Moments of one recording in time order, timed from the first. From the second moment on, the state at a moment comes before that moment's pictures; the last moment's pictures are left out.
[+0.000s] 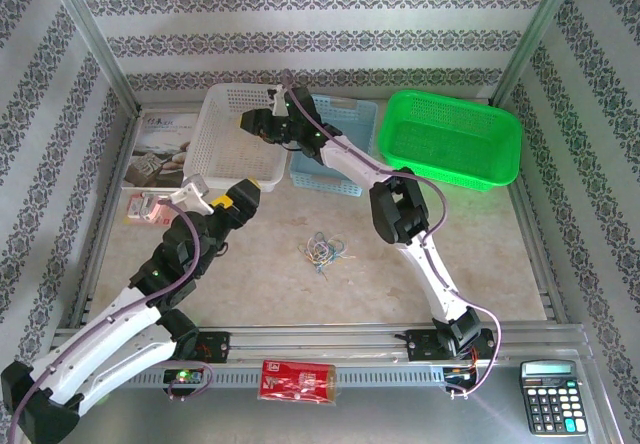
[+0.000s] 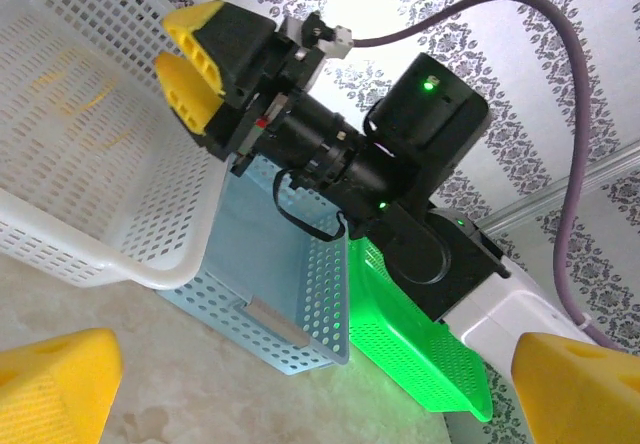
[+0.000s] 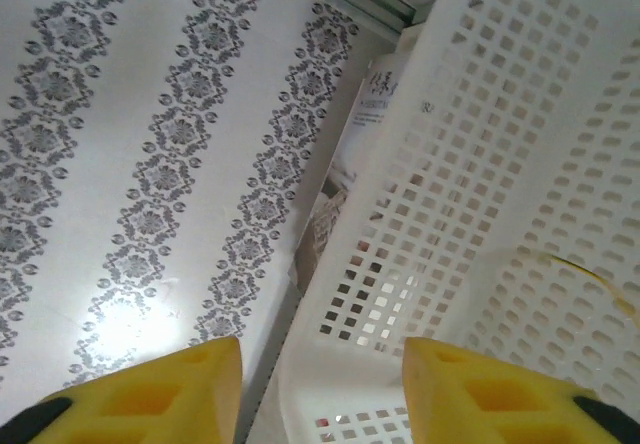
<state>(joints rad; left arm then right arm) -0.63 0.68 0.56 -0.03 -0.34 -0.94 0.60 2.54 2.27 -0.01 -0.61 0.93</state>
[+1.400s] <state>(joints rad) -0.63 0.80 0.51 -0.13 -0.11 -0.91 0.63 1.30 0.87 -0.29 -0.39 0.43</state>
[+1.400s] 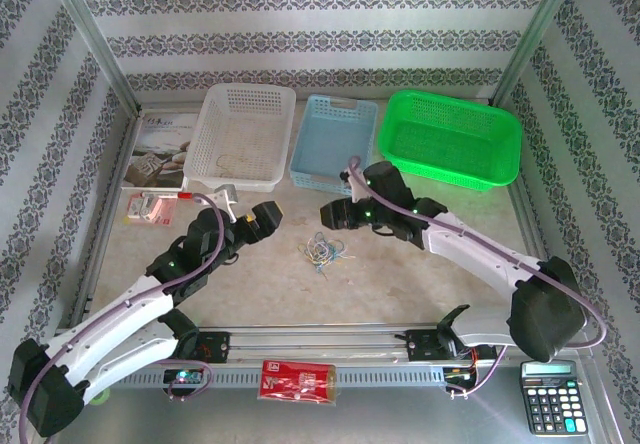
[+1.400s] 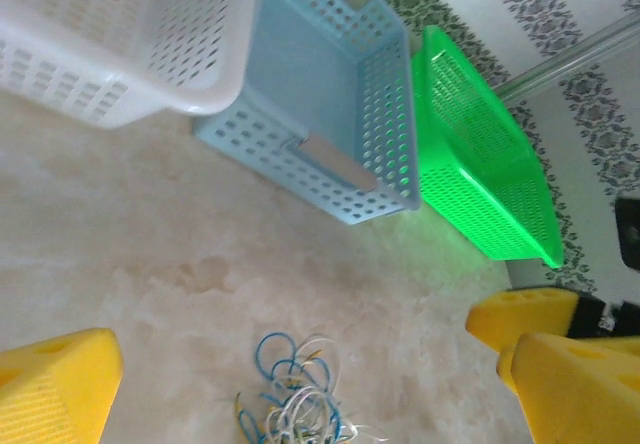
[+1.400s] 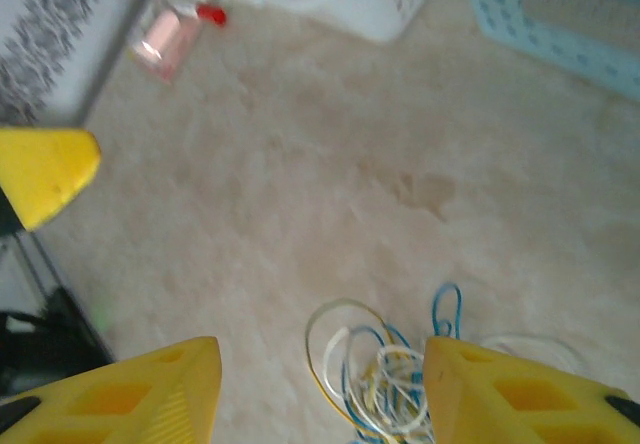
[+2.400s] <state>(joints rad) -0.63 0.80 0.44 -0.09 -0.08 -0.98 0.79 1.54 0.96 -0.43 -0.21 0.26</state>
